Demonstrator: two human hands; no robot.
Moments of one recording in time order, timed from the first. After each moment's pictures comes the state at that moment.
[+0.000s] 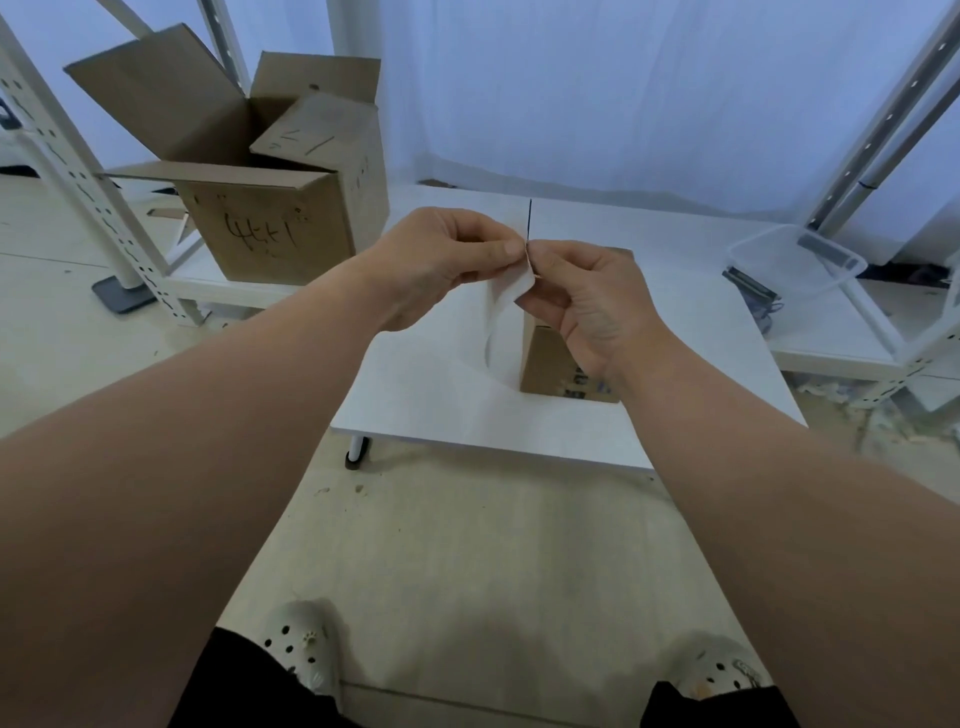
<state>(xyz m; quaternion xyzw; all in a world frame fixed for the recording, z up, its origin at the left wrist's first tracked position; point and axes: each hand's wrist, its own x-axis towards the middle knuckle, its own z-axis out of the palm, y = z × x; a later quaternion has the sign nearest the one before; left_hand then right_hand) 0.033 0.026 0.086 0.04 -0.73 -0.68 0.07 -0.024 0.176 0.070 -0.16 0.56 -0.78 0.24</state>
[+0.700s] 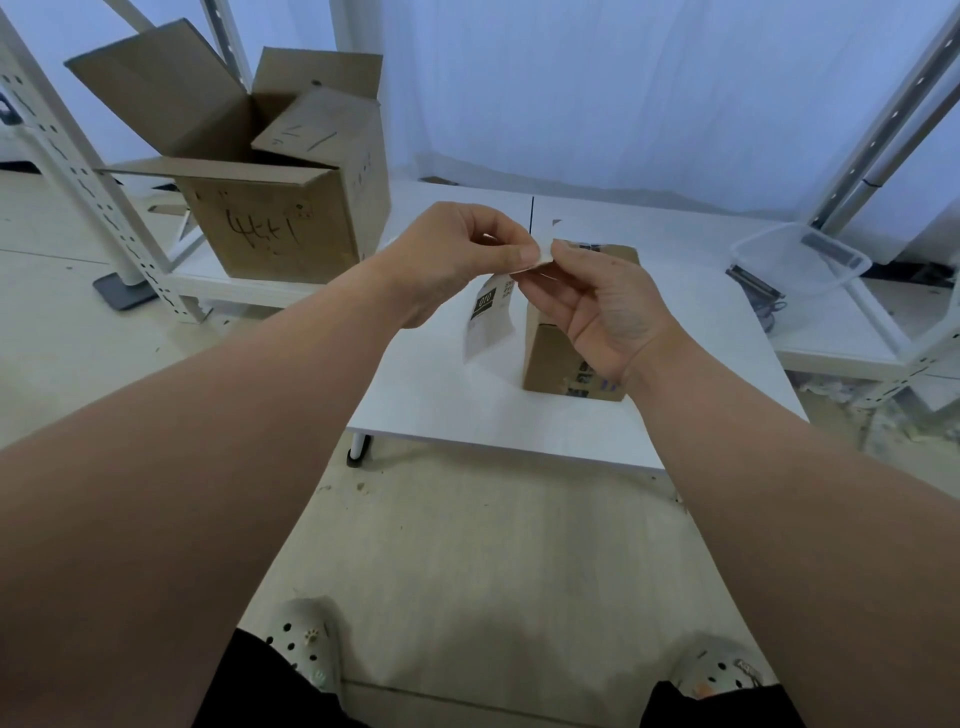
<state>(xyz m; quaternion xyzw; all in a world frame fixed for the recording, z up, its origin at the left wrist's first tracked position) 0.029 0.032 0.087 0.06 -0.78 -0.62 0.09 -0.031 0.182 0.066 -0.12 0.46 -0.82 0.31</state>
